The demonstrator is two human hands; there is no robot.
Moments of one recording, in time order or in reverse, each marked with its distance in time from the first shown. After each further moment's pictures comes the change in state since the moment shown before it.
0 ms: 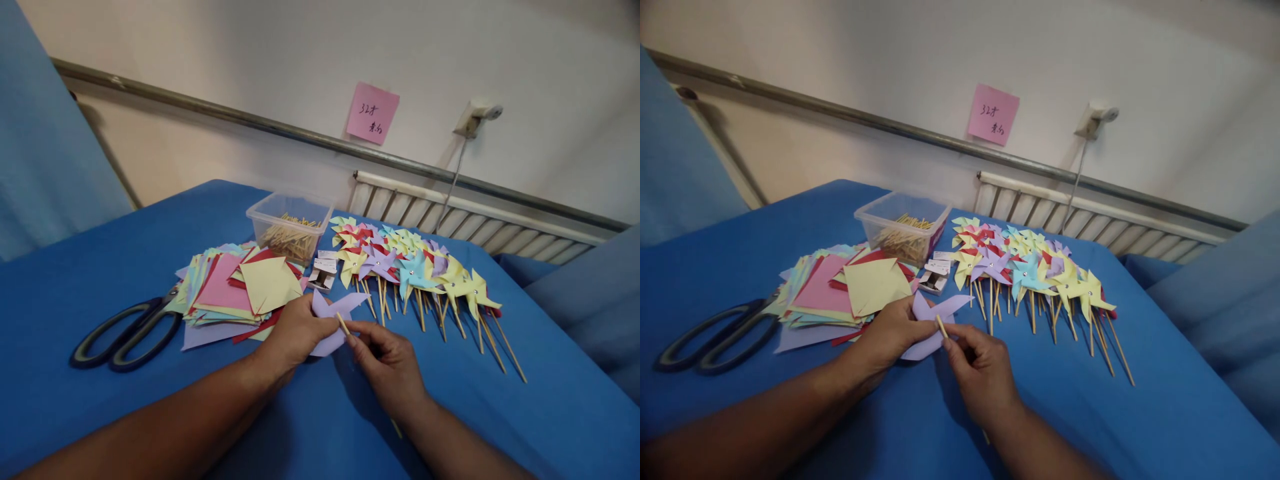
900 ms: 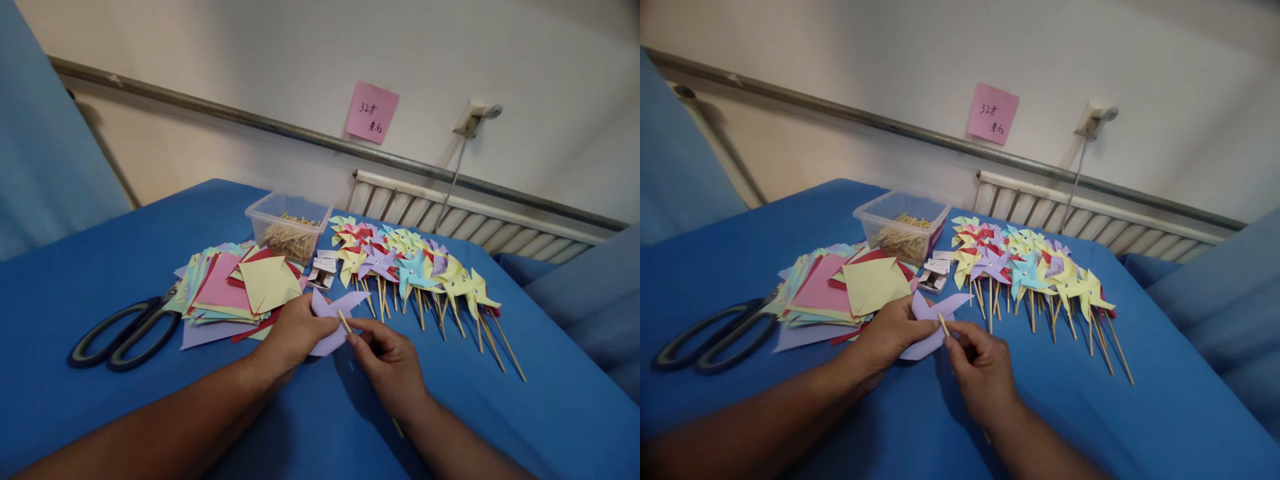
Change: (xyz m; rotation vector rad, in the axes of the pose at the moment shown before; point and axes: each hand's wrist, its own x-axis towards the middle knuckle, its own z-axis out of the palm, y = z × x) left_hand 0.000 -0.001 0.001 -0.041 -0.002 0.000; right_hand 0.001 -0.003 -0.001 0.003 0.042 -0.008
